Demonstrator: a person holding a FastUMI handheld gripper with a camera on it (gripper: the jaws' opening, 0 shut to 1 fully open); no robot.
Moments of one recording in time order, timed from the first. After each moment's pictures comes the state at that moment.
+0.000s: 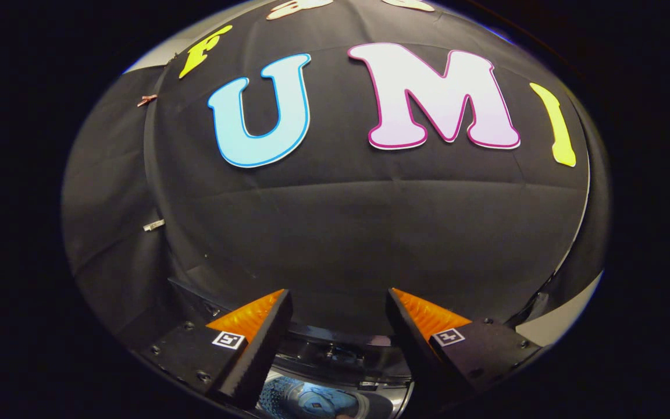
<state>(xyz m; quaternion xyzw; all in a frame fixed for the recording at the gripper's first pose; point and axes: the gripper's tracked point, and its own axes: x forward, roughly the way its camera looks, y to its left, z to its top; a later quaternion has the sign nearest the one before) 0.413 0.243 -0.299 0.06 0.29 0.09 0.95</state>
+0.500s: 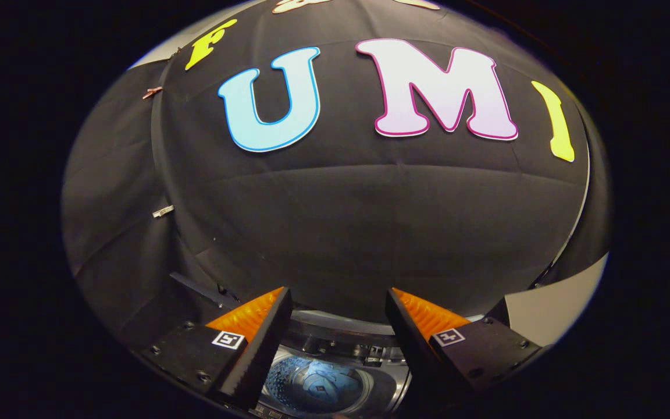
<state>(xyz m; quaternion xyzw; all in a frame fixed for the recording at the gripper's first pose) 0.355 0.250 -0.294 0.06 0.34 0.10 0.93</state>
